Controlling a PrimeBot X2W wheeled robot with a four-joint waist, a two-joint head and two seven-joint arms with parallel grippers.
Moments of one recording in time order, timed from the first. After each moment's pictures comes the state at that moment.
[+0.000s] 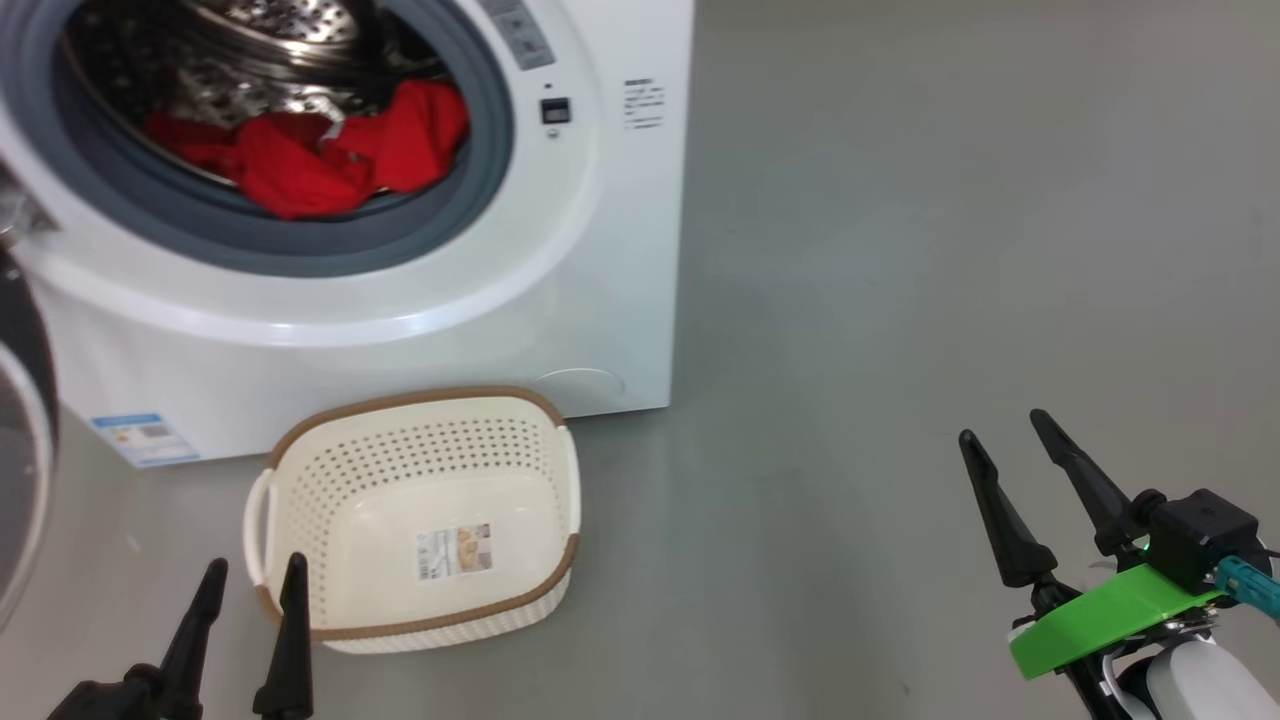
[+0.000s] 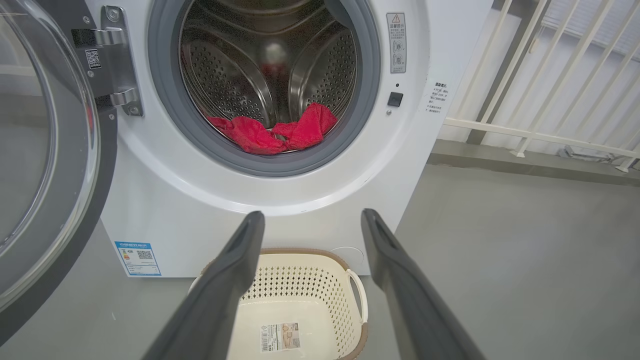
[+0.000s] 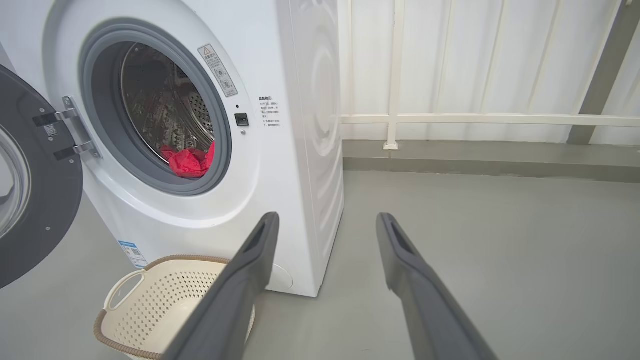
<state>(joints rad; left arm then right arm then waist) 0.00 0.13 0.07 0.19 -0.34 -0.13 -0.26 -0.12 -0.25 0.16 0.23 0.45 0.12 -0.26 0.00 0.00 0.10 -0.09</state>
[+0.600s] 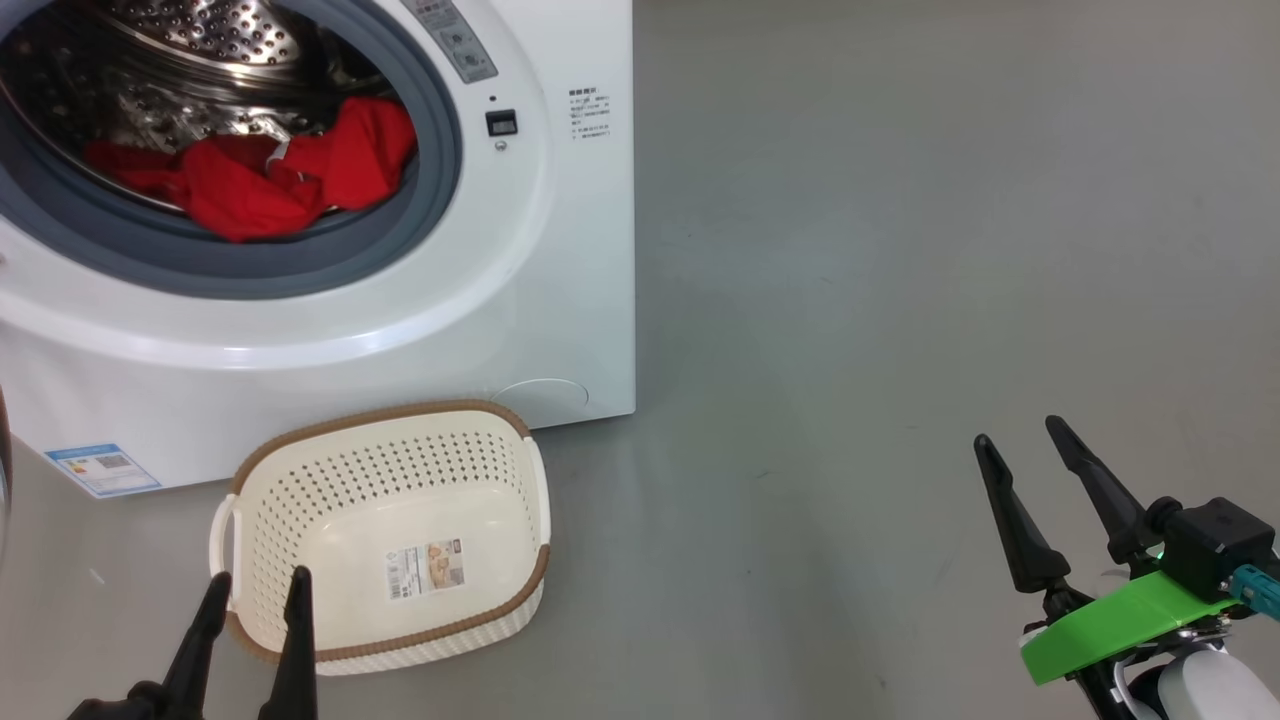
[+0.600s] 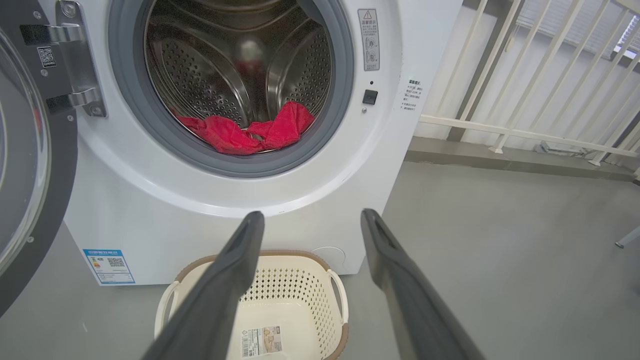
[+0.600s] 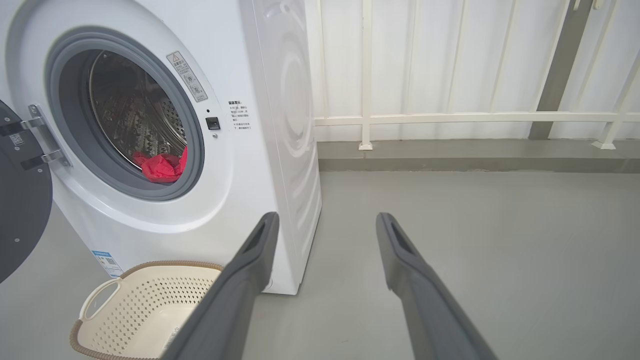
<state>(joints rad) 0.04 0.12 0.08 0.16 -0.33 -0.13 -0.26 -0.10 -0.24 0.13 0.23 0.45 0.12 -0.26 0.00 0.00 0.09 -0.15</state>
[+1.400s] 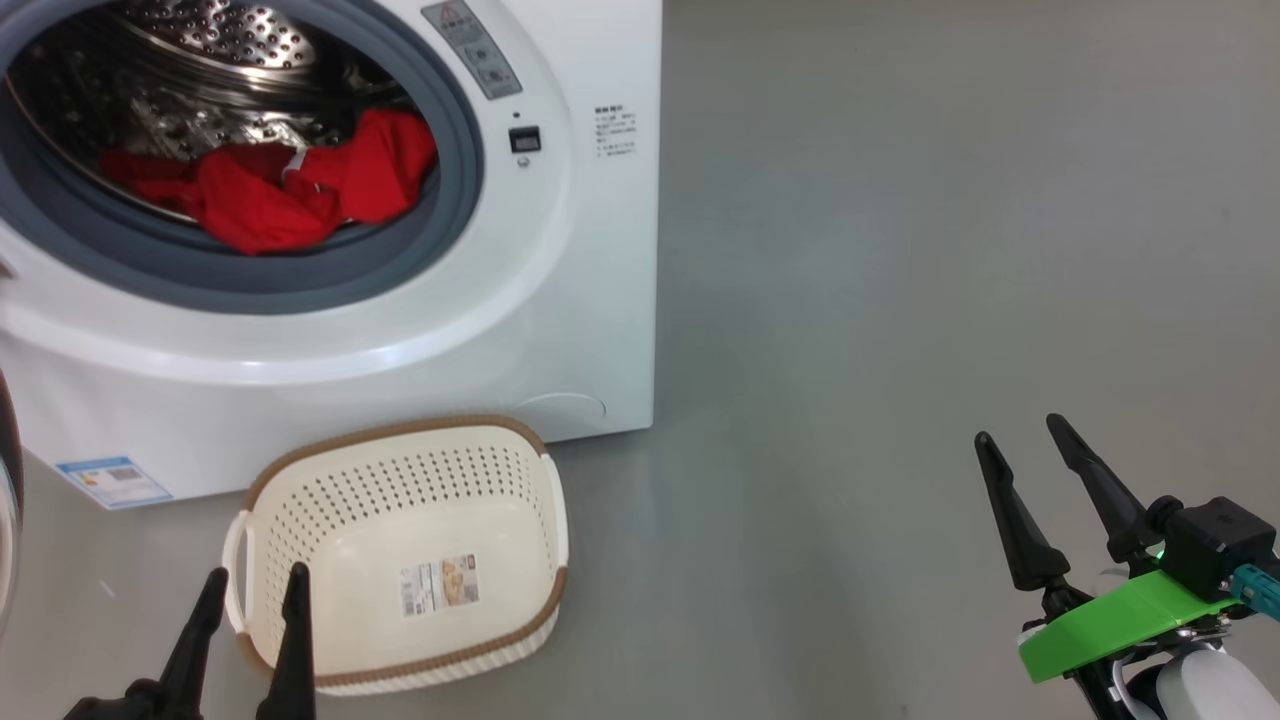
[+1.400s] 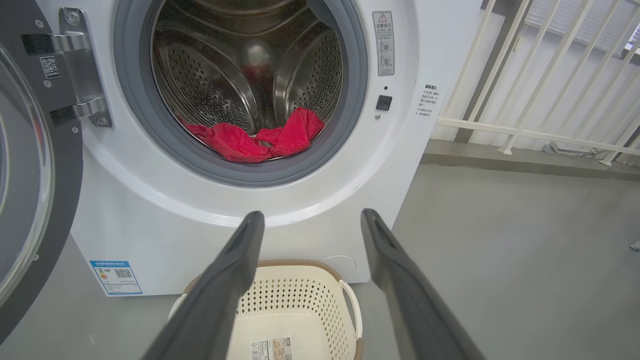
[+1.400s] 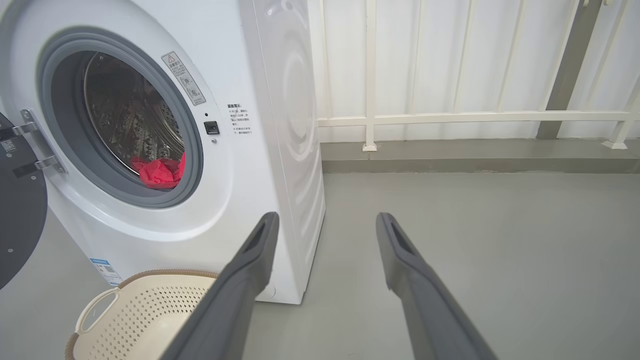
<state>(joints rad) 0.04 0.11 0.09 0.15 -0.32 -0.13 -0.26 -0.10 -0.23 0.12 0.22 0.44 0.12 -0.26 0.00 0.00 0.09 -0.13</state>
